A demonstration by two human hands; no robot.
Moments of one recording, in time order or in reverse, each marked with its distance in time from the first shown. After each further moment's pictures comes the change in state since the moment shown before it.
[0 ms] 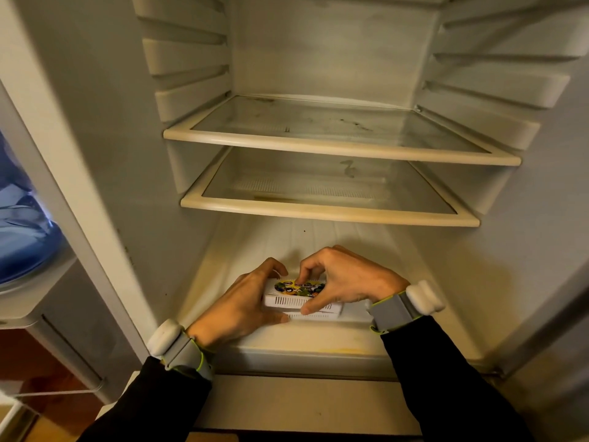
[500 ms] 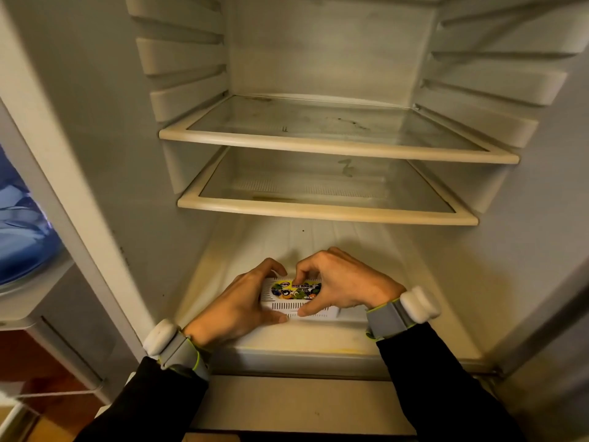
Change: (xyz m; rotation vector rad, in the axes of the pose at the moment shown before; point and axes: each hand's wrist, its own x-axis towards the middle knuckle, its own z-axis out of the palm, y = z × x) left_hand 0.001 -0.003 -0.001 -0.032 -0.003 0.013; right_hand -0.001 -0.002 0.008 -0.100 0.068 -0.042
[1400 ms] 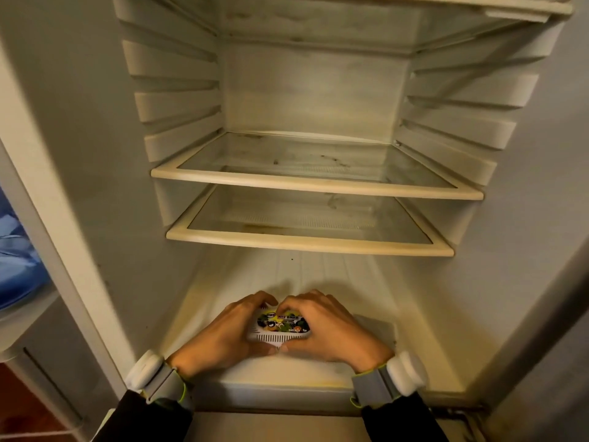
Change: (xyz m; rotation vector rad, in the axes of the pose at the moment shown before) left_hand 0.007 -0.001 0.003 0.143 -0.011 0.123; right_hand -0.014 0.010 0.030 -0.084 0.149 -0.065
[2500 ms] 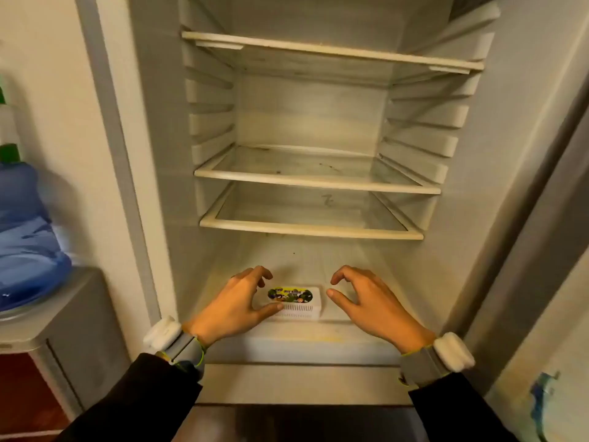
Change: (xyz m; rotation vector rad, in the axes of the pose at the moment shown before) left_hand -0.041 0.034 -0.026 0.178 0.181 0.007; right_hand -0.079 -0.009 -0.038 0.037 0.324 0.185
